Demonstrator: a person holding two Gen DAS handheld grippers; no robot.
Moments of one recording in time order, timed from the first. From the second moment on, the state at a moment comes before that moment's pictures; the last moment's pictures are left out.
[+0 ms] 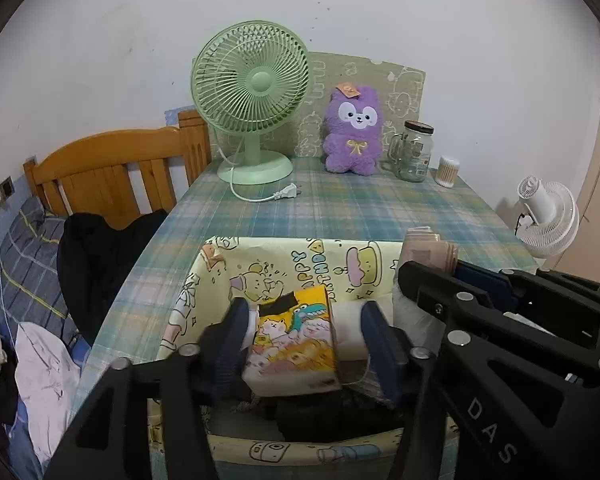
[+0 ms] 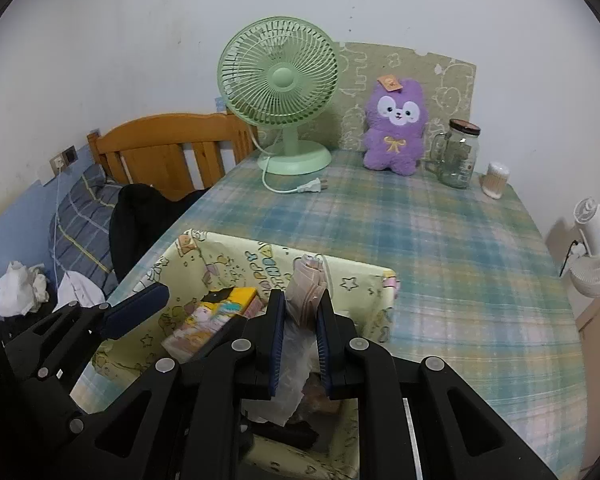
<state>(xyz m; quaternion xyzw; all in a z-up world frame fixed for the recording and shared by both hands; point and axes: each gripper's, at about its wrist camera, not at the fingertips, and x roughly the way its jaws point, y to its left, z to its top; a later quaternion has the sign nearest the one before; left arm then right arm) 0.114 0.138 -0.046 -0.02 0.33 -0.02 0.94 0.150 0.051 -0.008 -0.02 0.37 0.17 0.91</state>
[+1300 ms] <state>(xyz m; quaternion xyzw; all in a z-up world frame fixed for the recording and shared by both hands) 0.063 0.077 0.005 0.01 0.29 -0.02 0.96 0.086 -0.027 0.043 0.02 0.30 0.11 0.95</state>
